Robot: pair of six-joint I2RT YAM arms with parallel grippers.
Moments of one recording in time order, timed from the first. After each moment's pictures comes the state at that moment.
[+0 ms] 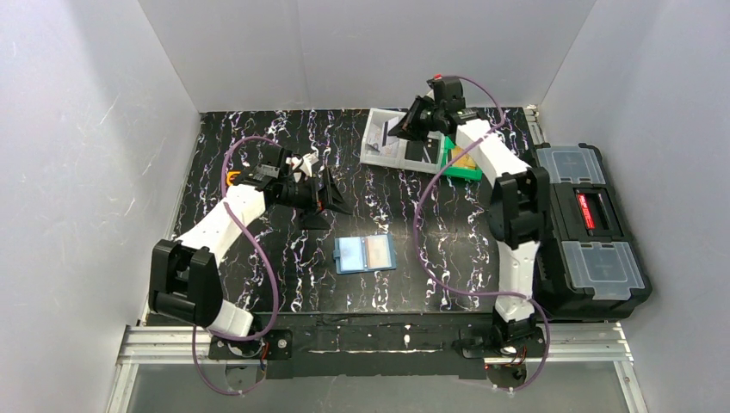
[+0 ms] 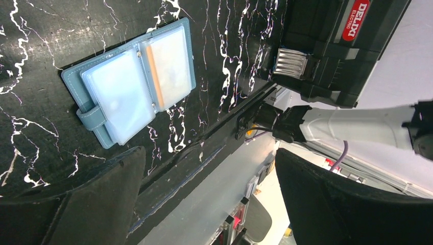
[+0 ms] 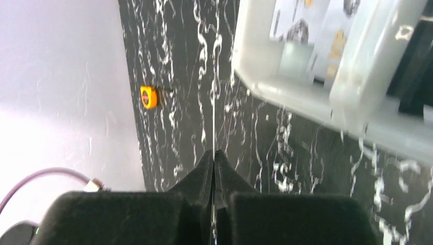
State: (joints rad) left arm -0.29 1.47 1.09 -0.65 0.75 -0.59; right arm 0.32 2.05 1.82 -0.41 -0.48 0.82
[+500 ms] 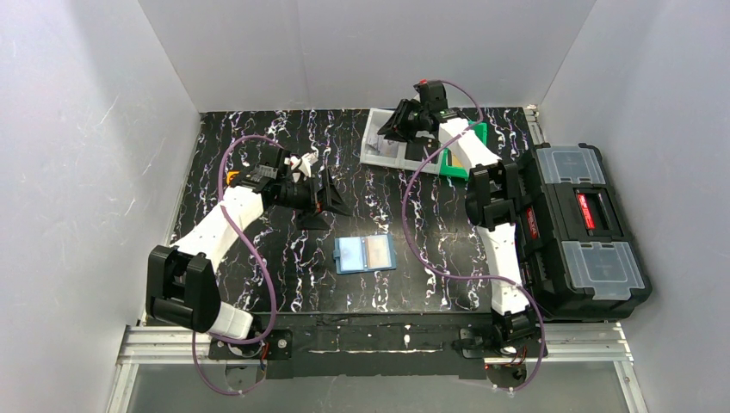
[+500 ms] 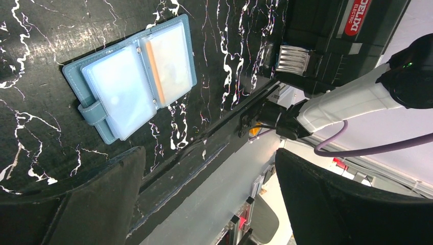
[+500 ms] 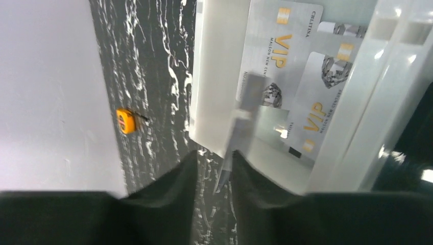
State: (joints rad) left arm -0.29 1.43 1.09 -0.68 0.74 -0.57; right arm 0.31 2.46 2.24 -0.46 -0.50 0.79
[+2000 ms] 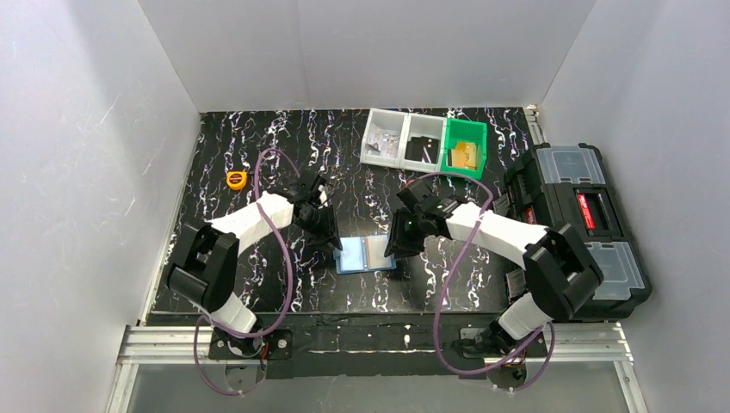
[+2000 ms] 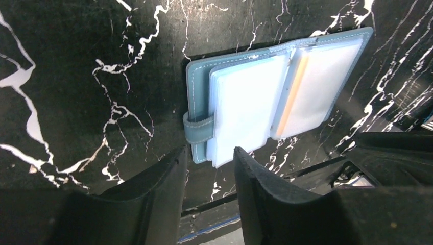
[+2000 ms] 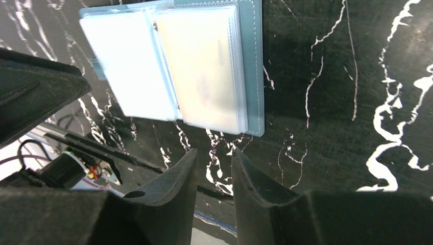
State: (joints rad) left arm -0.48 1.57 0.99 -0.67 0.28 -0.63; right arm 0.72 1.51 0.96 -0.54 -0.22 0.85
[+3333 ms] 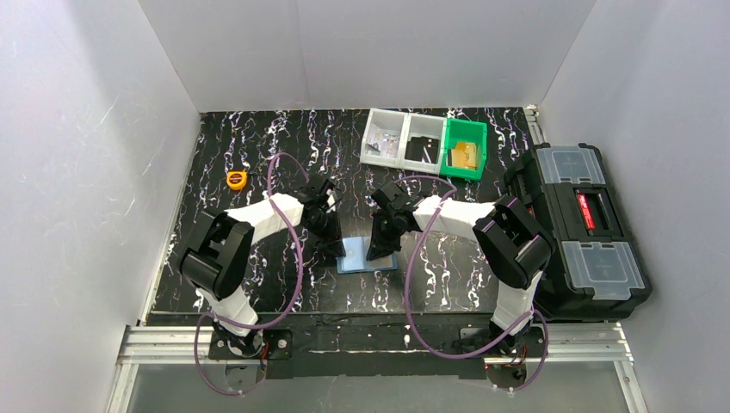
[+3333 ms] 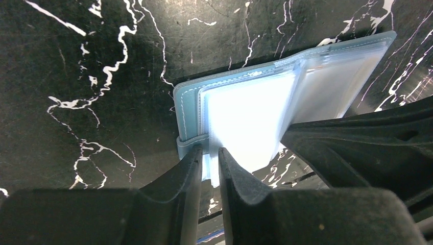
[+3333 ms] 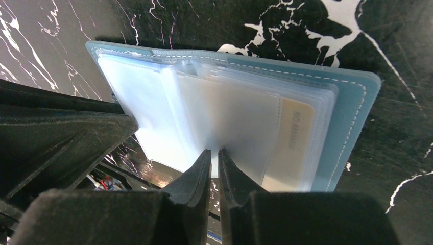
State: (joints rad) left arm -0.51 1.69 0.98 -0.59 0.32 -0.63; right arm 0.80 1.83 1.12 -0.45 -0.28 0.90
